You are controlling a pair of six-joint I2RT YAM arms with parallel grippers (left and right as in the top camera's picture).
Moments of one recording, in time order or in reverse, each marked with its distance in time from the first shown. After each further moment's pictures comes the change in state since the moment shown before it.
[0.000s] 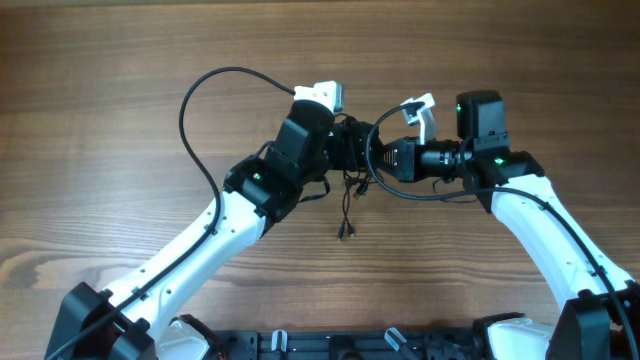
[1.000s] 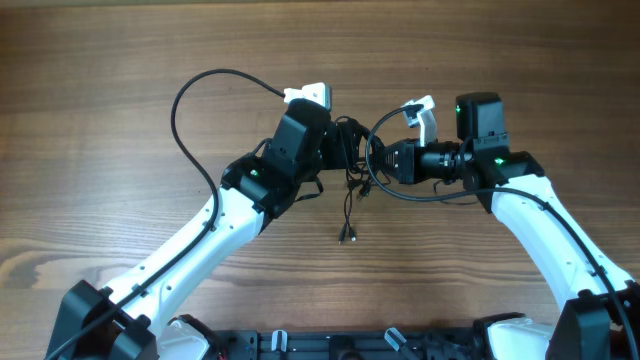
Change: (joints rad) left arm 0.021 0.008 0.006 -0.081 -0.066 -0.008; right arm 0.000 0.000 0.000 -0.032 0.030 -0.033
